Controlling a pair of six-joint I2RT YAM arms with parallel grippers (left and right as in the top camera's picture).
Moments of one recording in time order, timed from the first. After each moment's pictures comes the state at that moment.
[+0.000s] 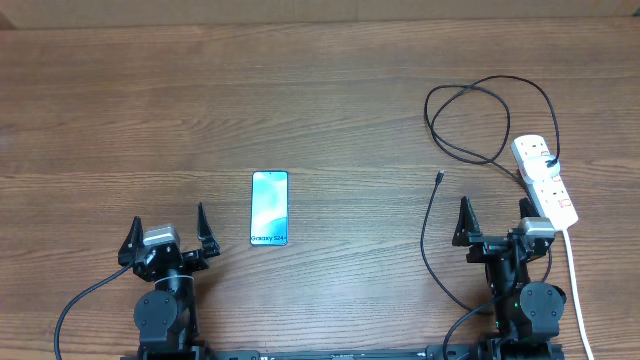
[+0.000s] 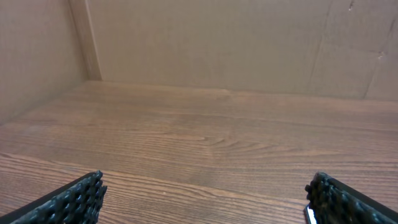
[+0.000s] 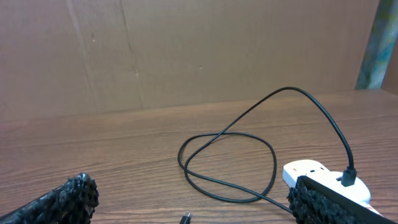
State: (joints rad) left arm 0.02 0.02 0.01 -0.06 -0.20 -0.02; right arm 0.00 0.01 0.02 -0.03 0.01 0.10
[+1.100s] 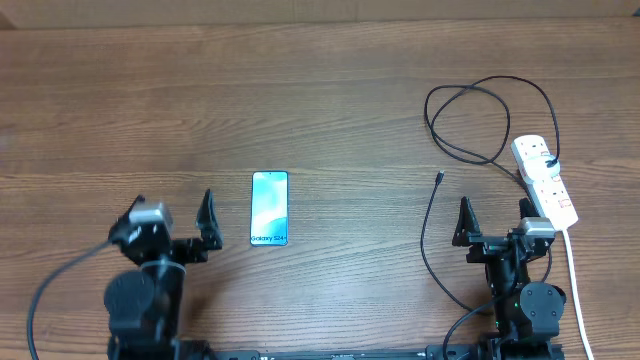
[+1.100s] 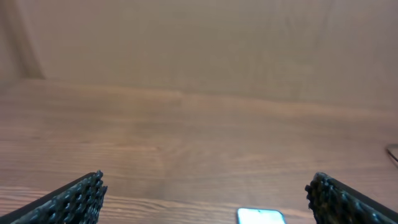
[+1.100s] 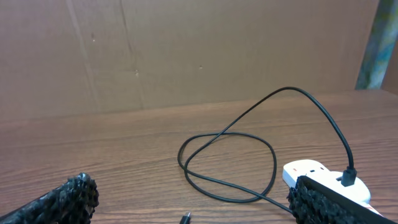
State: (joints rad) left arm 0.02 0.33 0.41 -0.26 0.00 -0.10; right arm 0.00 0.01 0.02 -0.03 0.01 0.10
